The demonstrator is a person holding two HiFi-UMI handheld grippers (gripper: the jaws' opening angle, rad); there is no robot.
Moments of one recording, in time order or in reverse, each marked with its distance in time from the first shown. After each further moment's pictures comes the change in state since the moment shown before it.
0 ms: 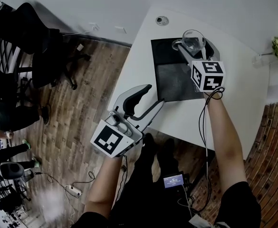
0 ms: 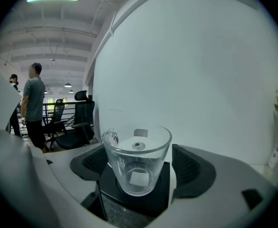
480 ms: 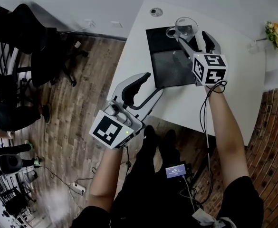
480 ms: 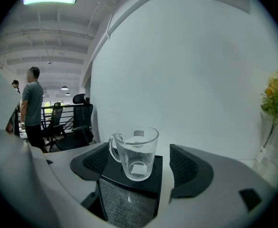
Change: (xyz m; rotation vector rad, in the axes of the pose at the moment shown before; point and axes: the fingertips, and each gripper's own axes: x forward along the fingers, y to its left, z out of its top) left arm -0.001 -0.013 0.016 0.022 -0.005 -0.039; right arm -0.031 -0.003 0.006 0.044 -0.006 -0.021
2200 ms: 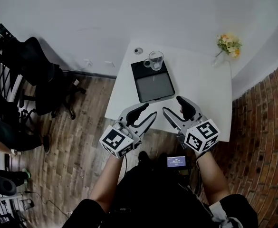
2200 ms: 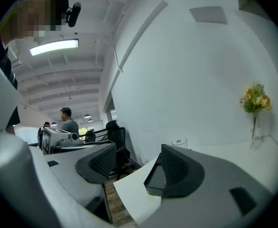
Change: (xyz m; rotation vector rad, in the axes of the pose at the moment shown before) left arm -0.030 -0.115 0.020 0.018 0.036 -0.137; right arm -0.273 0.121 0.043 0.195 -0.163 0.298
